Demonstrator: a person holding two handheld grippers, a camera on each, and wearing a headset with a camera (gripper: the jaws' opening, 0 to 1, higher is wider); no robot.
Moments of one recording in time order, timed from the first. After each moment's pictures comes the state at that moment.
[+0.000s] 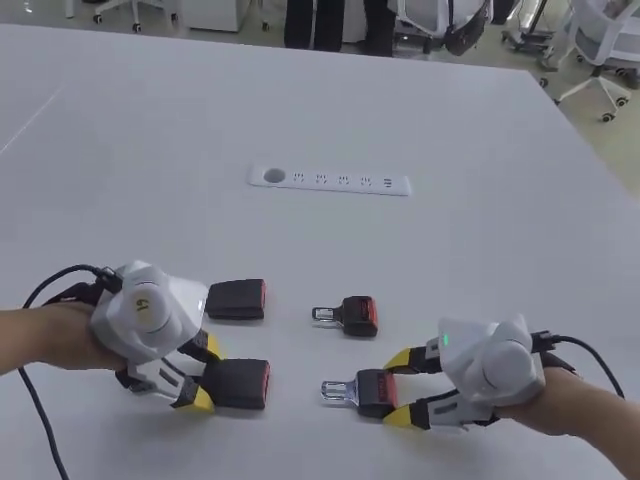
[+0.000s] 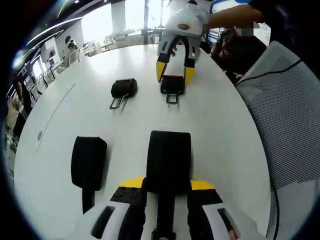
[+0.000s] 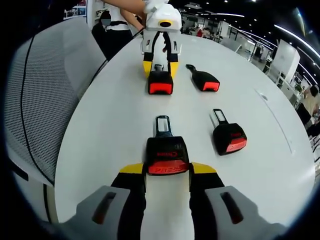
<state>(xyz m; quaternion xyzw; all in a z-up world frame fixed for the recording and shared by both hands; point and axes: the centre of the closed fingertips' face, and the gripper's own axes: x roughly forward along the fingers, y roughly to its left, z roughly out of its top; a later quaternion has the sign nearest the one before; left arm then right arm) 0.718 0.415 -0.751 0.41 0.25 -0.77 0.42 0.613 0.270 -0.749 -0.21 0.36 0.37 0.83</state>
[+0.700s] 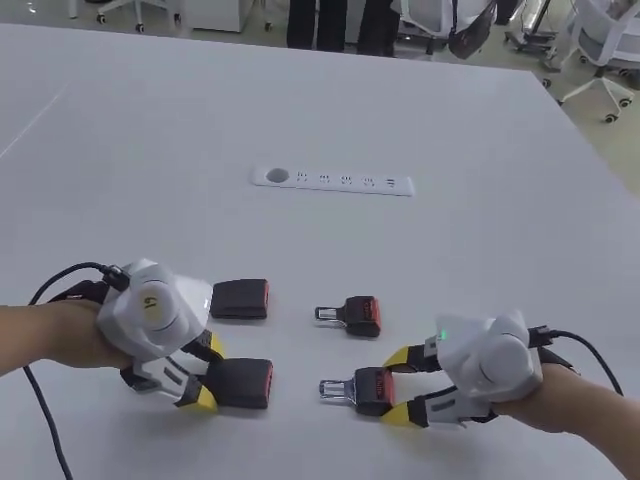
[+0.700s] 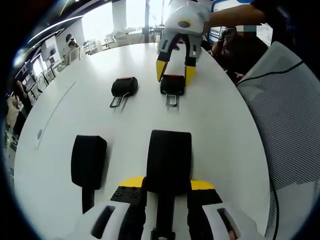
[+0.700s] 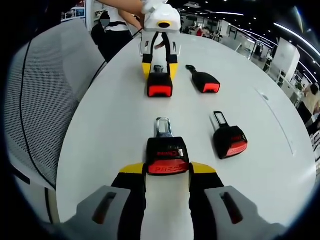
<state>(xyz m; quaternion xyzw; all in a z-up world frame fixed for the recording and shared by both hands) 0.719 0.415 -0.751 0.41 0.26 -0.76 0.43 0.619 0.274 -0.746 -0.21 0.37 0.37 0.83</state>
